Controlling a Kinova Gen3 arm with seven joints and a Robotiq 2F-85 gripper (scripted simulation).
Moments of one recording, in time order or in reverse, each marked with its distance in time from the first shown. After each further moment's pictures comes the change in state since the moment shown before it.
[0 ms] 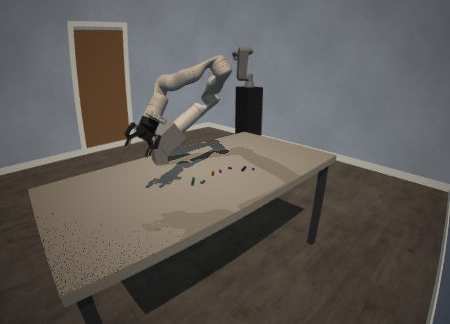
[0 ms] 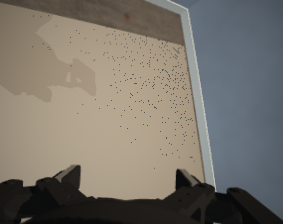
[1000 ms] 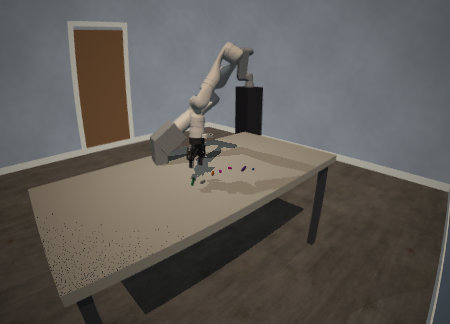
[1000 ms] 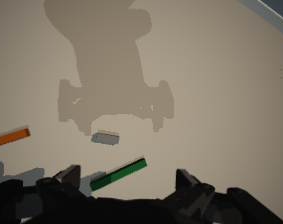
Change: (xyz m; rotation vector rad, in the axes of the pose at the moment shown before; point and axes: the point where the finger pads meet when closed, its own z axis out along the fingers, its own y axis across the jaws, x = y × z) arm -0.082 -0.338 -0.048 0.431 0.101 -0.528
